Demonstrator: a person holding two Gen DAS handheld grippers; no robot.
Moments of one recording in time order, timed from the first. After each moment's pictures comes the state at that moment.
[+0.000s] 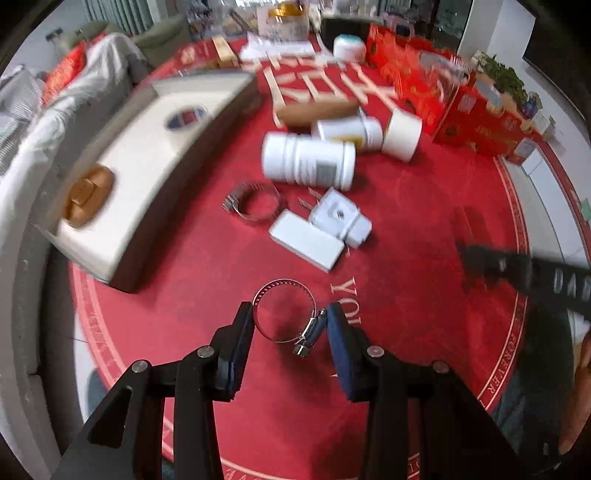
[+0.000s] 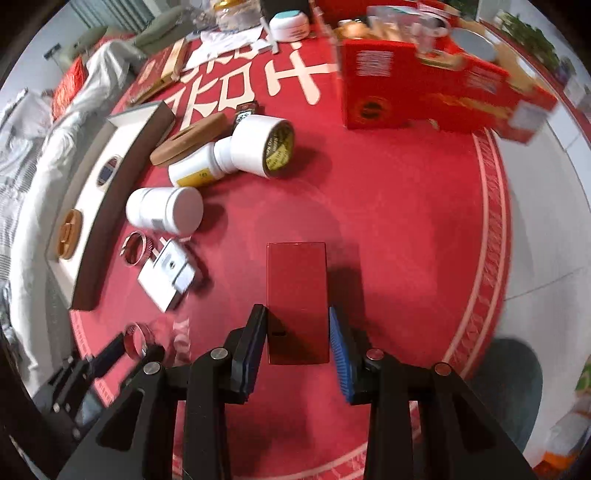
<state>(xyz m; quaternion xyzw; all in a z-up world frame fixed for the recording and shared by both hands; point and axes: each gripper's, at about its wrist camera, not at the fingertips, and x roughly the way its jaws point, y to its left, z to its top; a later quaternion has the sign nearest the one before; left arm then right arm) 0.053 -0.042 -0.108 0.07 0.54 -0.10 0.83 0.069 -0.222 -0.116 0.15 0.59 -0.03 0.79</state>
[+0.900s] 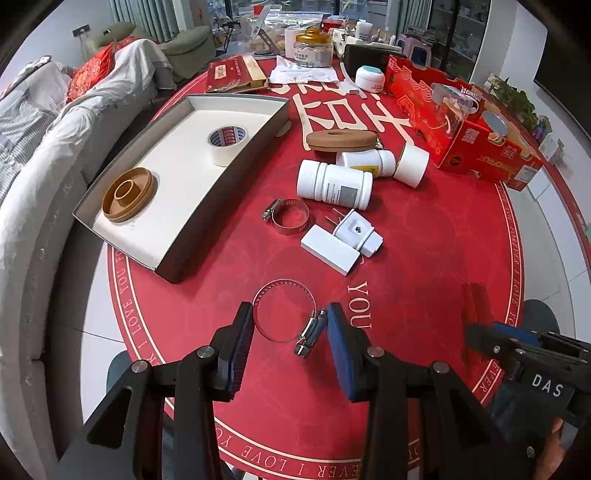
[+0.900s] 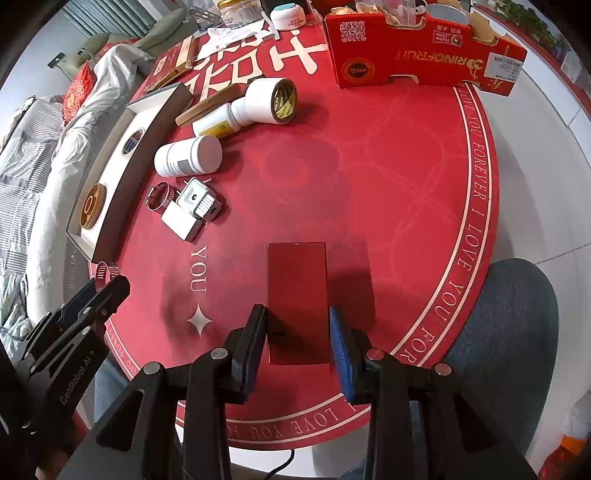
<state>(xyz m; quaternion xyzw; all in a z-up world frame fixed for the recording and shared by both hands) 0.034 -0.023 -0.087 0.05 0.52 -0.07 0.85 0.011 -0.210 -0.116 0.17 0.60 -0.01 0.78</state>
